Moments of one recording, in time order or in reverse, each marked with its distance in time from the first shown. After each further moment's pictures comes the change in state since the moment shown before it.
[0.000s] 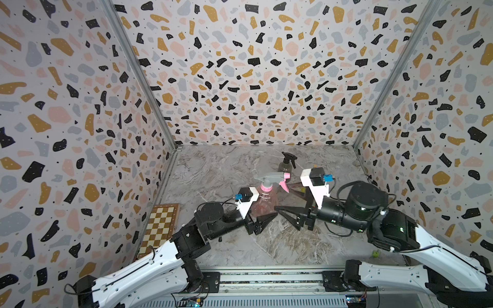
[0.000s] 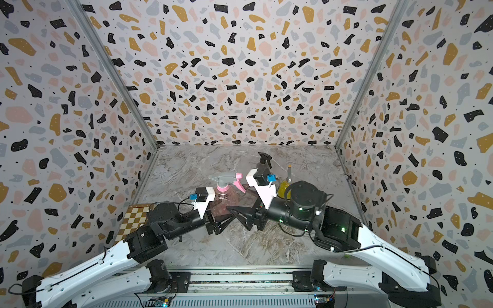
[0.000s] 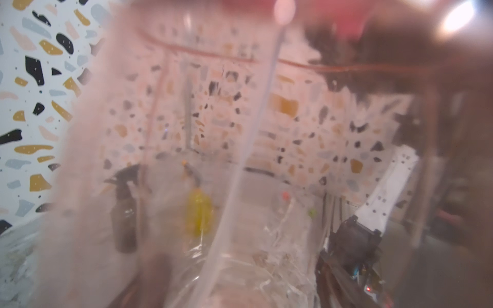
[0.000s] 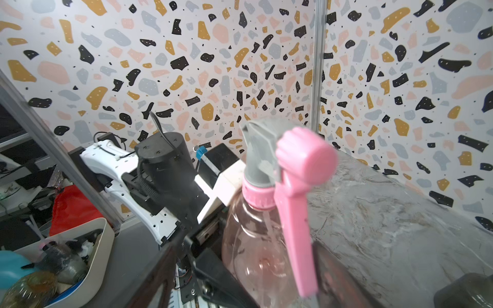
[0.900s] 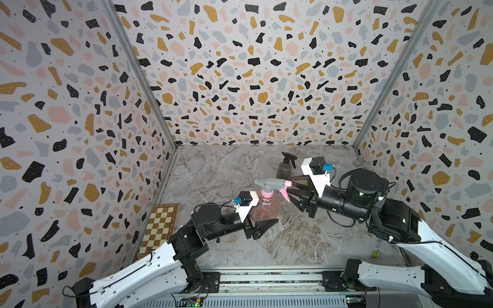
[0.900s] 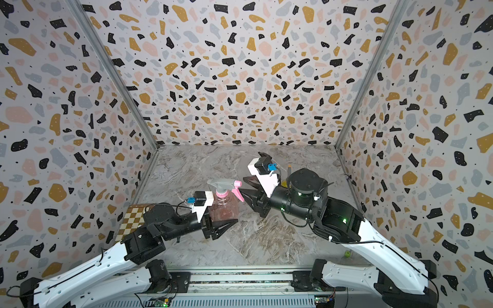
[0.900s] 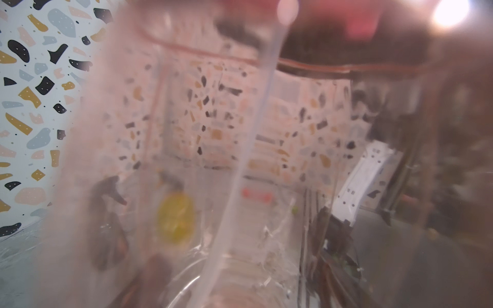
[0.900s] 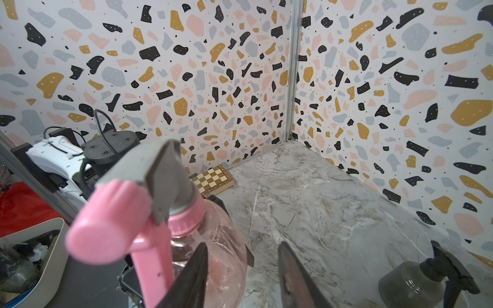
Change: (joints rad) left arm -0.002 -0.008 -0.002 0.000 0.099 0.008; right arm -0.060 0.091 0.103 -0.095 0.014 -0.064
